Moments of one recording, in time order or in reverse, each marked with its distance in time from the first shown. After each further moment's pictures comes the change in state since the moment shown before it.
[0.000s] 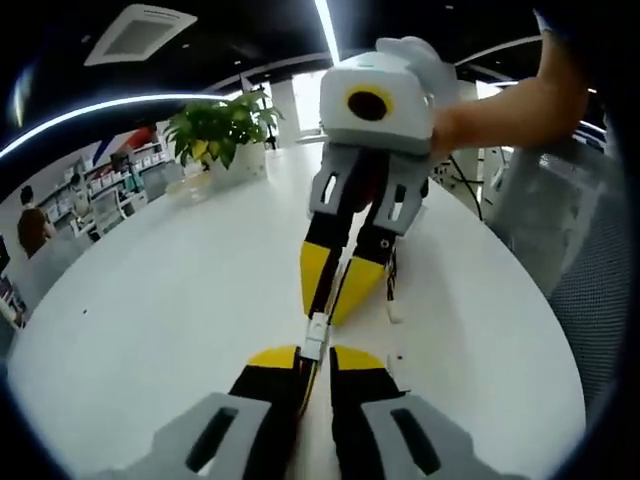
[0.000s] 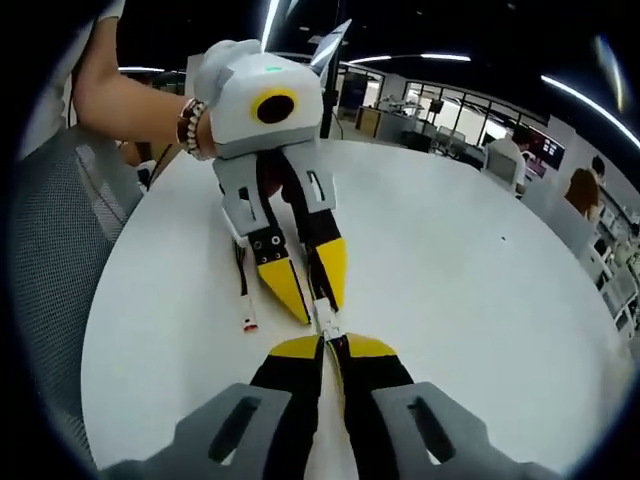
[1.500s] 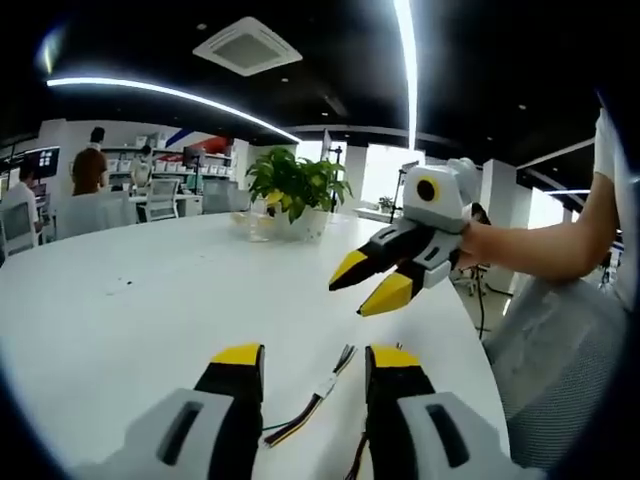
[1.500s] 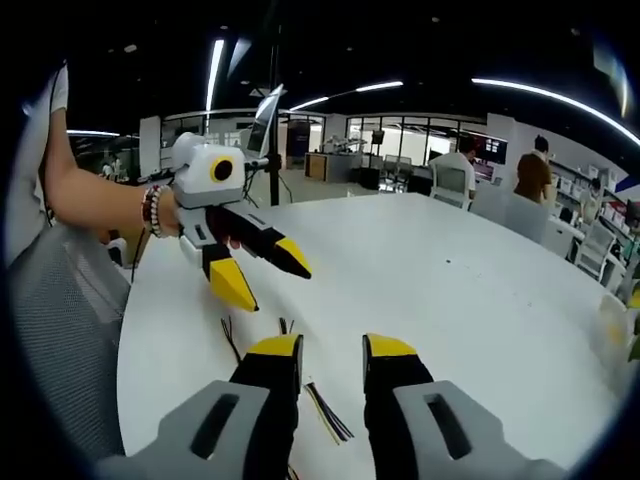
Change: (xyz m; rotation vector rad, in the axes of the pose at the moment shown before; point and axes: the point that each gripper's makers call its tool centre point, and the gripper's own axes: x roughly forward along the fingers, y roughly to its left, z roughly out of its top) left arm -0.071 0.026 0.051 -0.365 -0.307 0.147; right arm -0.063 -0.028 0.056 0.203 -0.236 -0.150
